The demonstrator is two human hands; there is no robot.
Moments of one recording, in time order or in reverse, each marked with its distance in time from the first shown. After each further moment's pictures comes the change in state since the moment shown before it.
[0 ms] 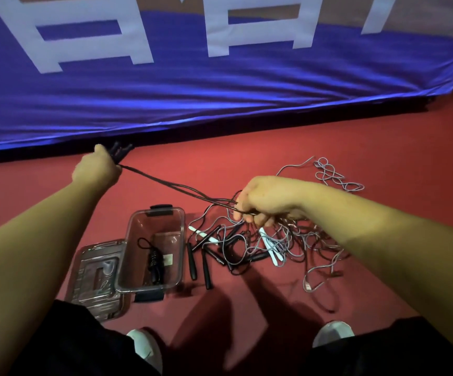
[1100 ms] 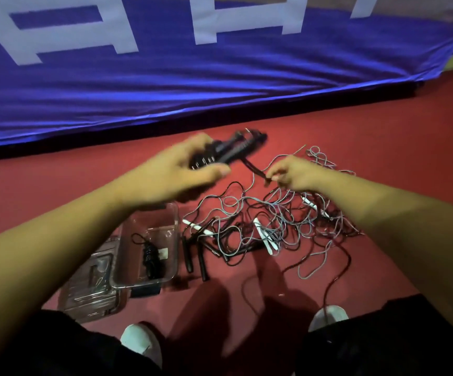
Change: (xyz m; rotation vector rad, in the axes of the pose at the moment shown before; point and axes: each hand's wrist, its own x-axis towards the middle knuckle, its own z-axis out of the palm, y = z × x) left_hand -0.152 0.105 -0.074 -0.896 -0.751 0.858; right_hand 0.042 0.085 -0.069 -0.306 0.364 -0.120
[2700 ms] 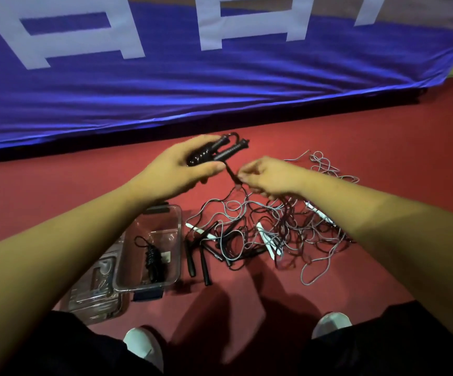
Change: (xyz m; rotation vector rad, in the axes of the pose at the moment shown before) left_hand 0.015 -0.025 -0.009 0.085 0.193 -0.014; right_hand -0.017 -0.076 0.012 0.212 -0.131 -0.086
